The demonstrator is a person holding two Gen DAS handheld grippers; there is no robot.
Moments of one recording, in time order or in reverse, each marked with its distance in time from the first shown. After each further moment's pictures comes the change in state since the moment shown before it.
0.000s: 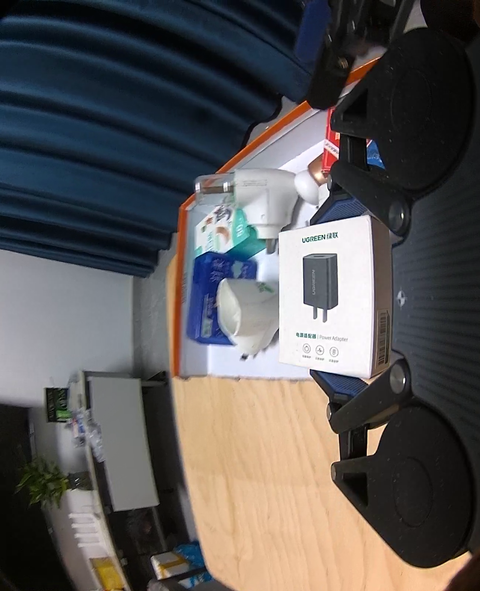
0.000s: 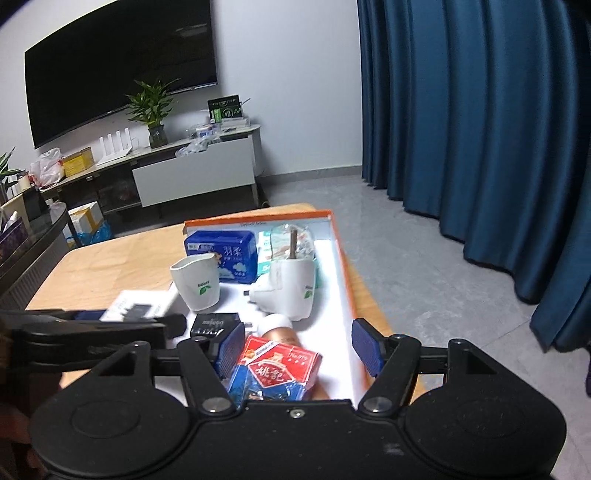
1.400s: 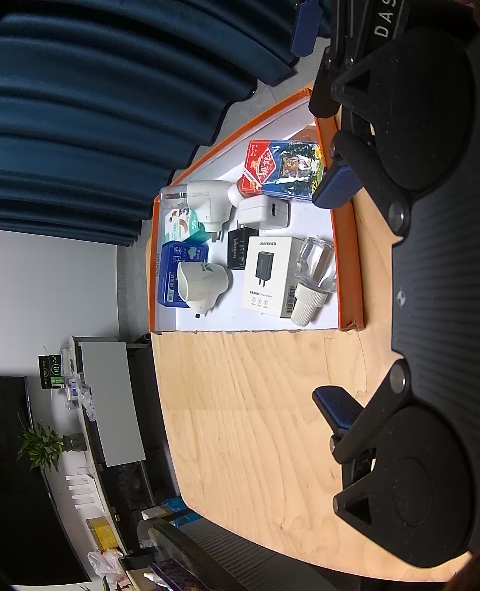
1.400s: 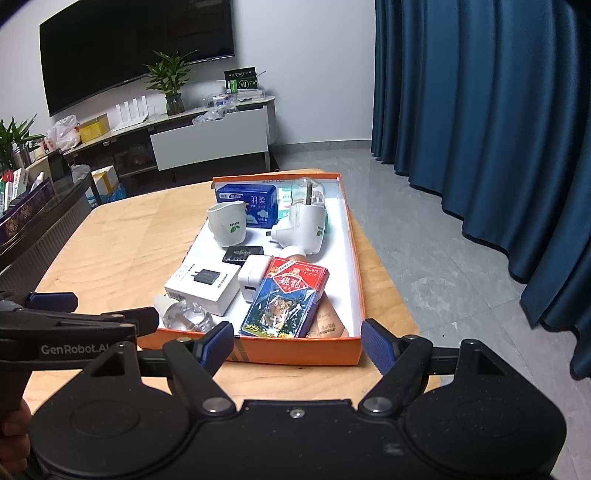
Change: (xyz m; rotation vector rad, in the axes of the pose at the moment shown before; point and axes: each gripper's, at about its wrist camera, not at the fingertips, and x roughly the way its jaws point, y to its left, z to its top) left arm -0.092 -0.021 -0.043 -0.003 0.042 0.145; right arm -0.068 0.007 -0.036 -0.043 0.119 0.021
